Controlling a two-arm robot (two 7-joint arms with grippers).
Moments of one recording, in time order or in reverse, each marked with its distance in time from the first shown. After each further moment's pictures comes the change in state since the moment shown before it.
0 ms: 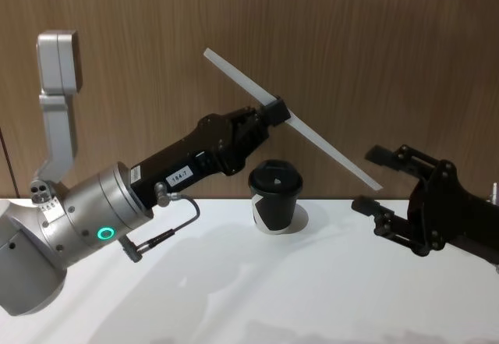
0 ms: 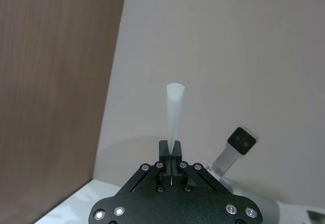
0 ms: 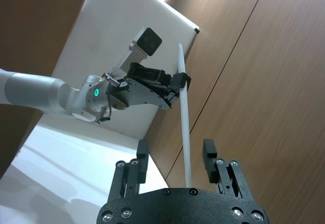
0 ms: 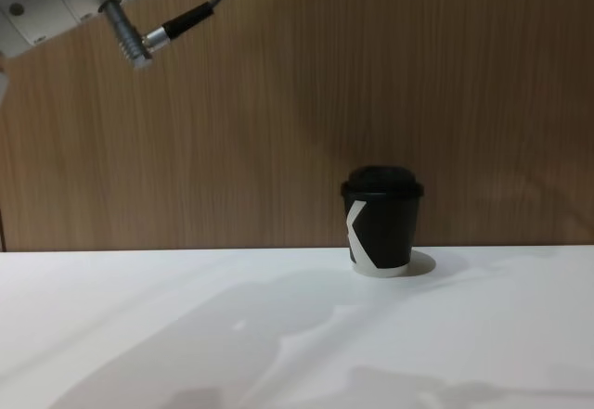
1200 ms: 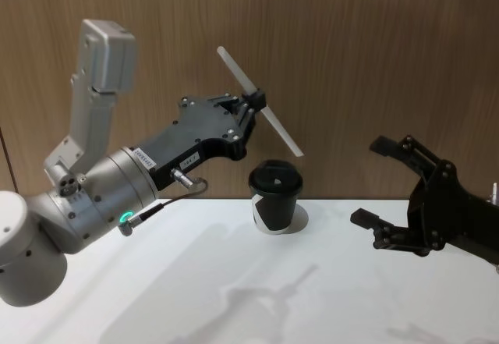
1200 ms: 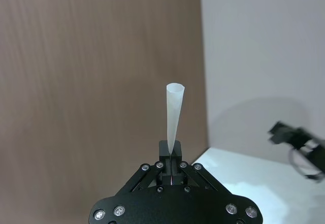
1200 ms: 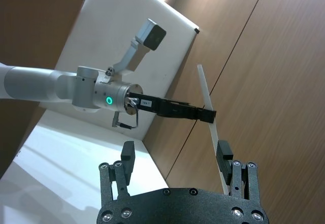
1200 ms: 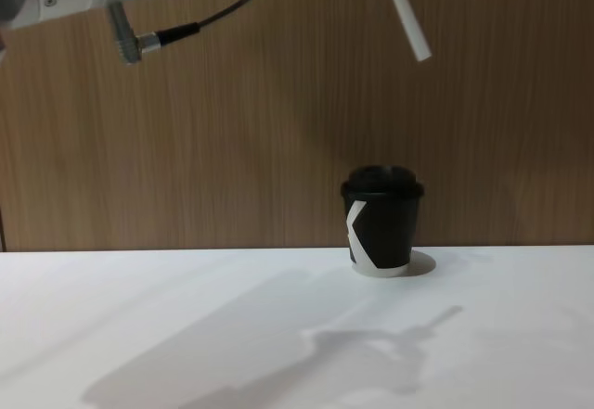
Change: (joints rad) left arm -0.027 0.041 0.056 -0.076 0.399 -0.085 0.390; right arm 0.000 0.000 0.000 0.000 0.000 0.000 0.000
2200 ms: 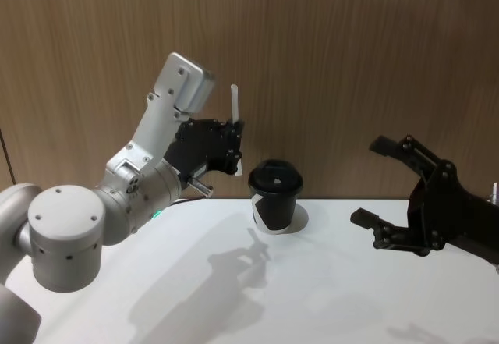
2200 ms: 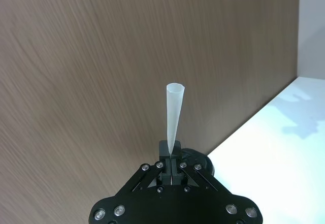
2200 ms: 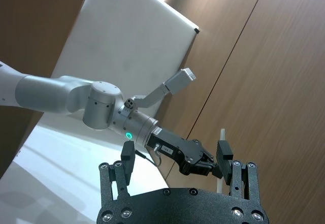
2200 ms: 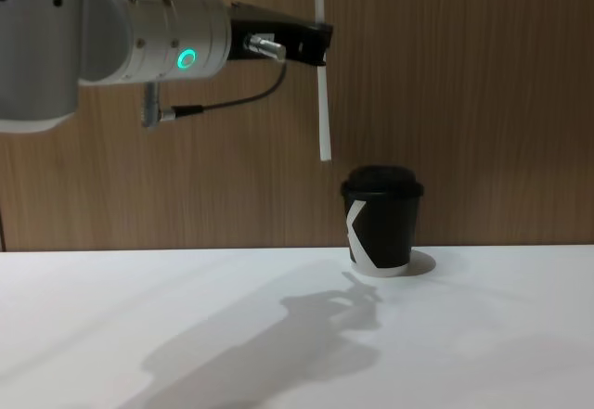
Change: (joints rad) left arm -0.106 -0.072 0.107 0.176 0.303 0.156 0.234; right arm 0.000 0.000 0.000 0.000 0.000 0.000 0.000
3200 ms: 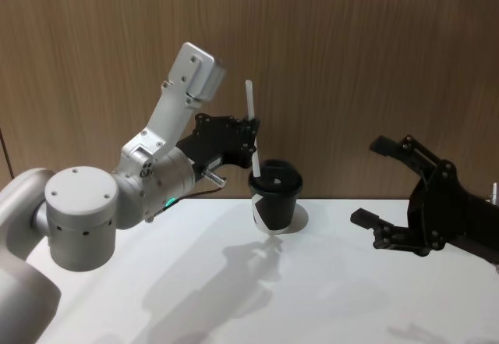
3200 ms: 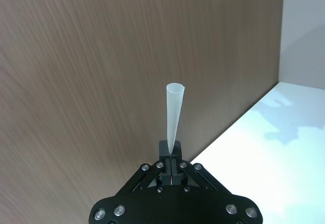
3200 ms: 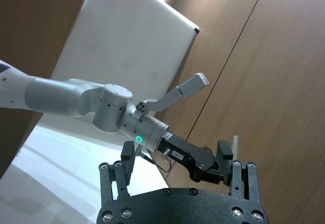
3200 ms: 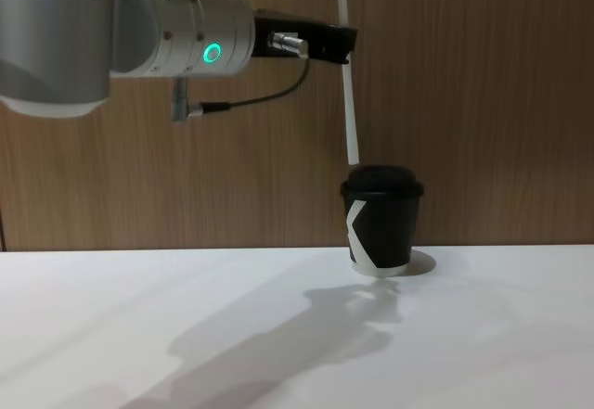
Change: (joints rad) left arm -0.056 -0.066 -0.013 0.103 -0.021 0.011 -0.088; right arm 0.000 0.000 0.000 0.000 0.000 0.000 0.000
